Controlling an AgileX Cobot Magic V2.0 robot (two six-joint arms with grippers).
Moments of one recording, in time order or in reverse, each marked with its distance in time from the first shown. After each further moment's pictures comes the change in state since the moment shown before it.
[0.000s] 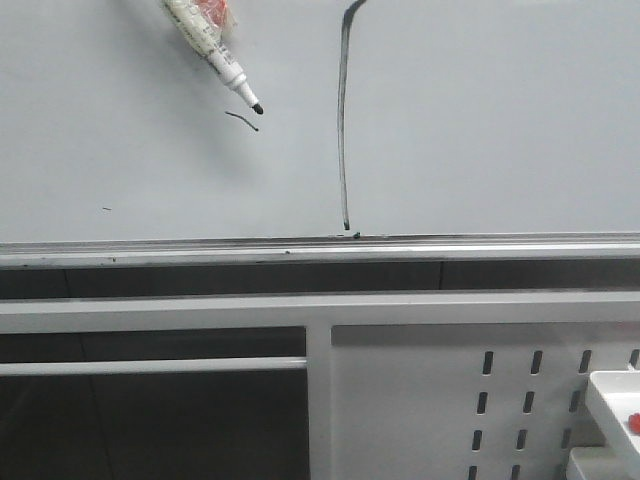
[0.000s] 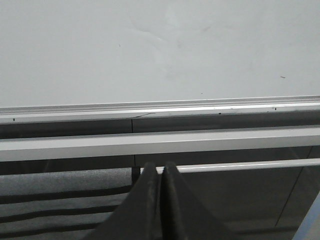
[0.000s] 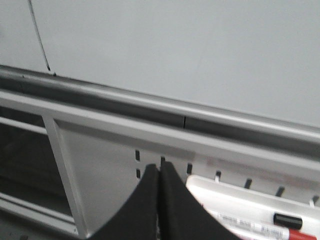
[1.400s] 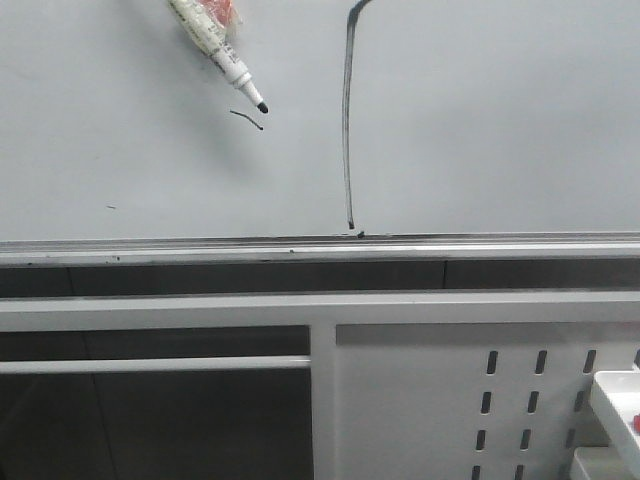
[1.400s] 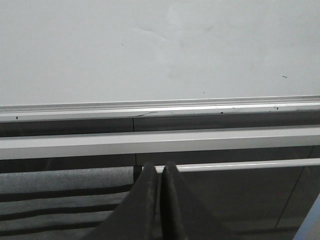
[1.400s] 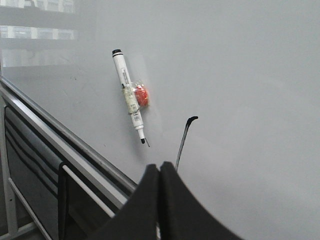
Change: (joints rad) left arm 0.000 0.000 0.000 -0.002 0.000 0.000; right arm 0.411 0.444 -0.332 1.043 -0.414 -1.187
